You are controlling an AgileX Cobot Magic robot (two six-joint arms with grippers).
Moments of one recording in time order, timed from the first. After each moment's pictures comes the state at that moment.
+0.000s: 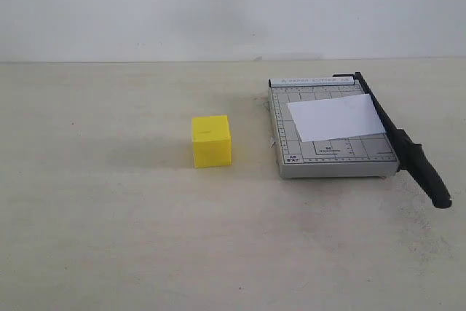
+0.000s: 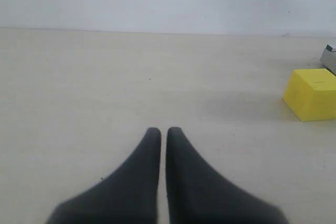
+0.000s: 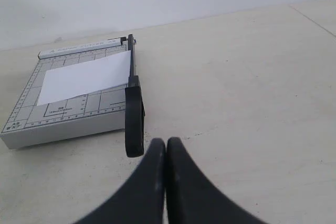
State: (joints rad) left arm -0.03 0.00 0.00 -0.04 0.33 0.00; right arm -0.14 0.00 0.00 0.26 0.36 -0.13
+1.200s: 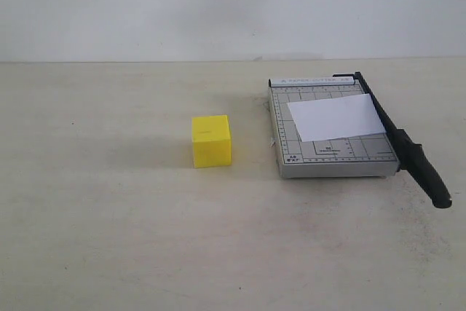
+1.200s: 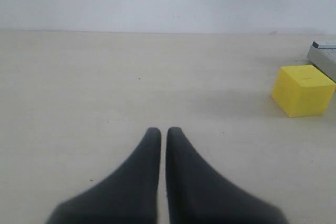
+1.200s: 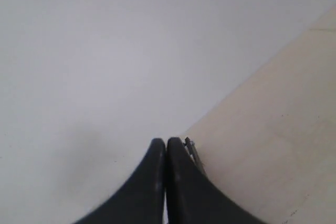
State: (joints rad) left arm -0.07 0.00 0.00 -0.04 0.33 0.00; right arm -0.14 0.01 0.00 0.70 0.04 0.00
